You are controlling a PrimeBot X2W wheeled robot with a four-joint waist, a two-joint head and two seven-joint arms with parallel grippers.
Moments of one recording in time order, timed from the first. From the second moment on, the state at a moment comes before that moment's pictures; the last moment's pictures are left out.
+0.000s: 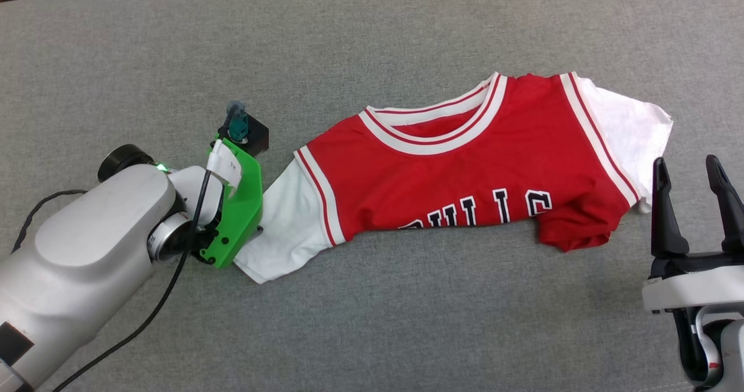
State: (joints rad) left arm -0.97 0.67 -1.15 0.33 -0.99 -0.13 0.84; right arm -0.11 -0.15 -0.11 -0.01 0.17 0.13 -0.26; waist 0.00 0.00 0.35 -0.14
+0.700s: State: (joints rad) left arm -1.06 0.73 -1.15 0.24 -0.92 -0.12 0.44; right arm -0.11 -0.14 -0.16 -0.05 0.16 0.13 -0.26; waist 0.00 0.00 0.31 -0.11
